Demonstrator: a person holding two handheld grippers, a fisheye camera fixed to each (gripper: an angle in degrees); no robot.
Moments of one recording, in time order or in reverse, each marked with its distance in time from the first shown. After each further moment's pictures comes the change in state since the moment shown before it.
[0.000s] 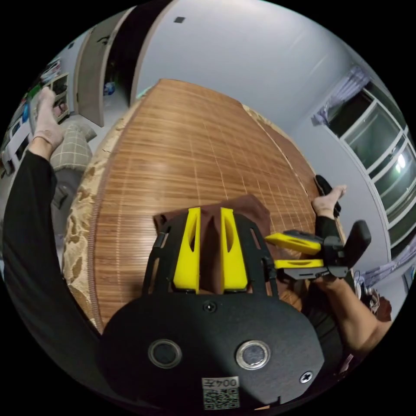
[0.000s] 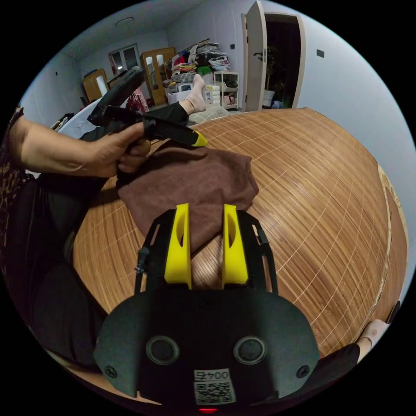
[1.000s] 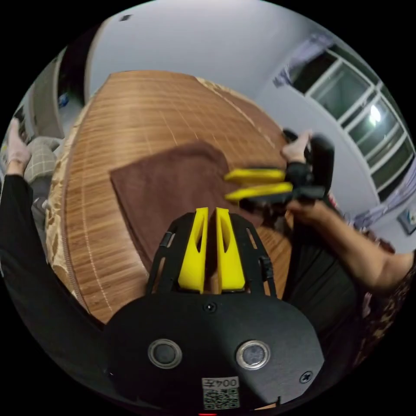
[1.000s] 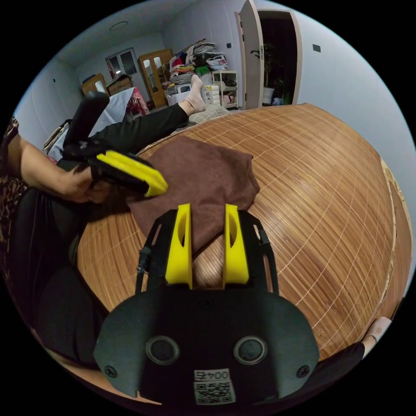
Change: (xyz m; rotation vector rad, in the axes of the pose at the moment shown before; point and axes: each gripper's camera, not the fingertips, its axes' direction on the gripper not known) left arm 0.014 0.081 -0.001 -0.206 0.090 0.342; right arm 0.024 0.016 0.004 0.002 -0.034 0.025
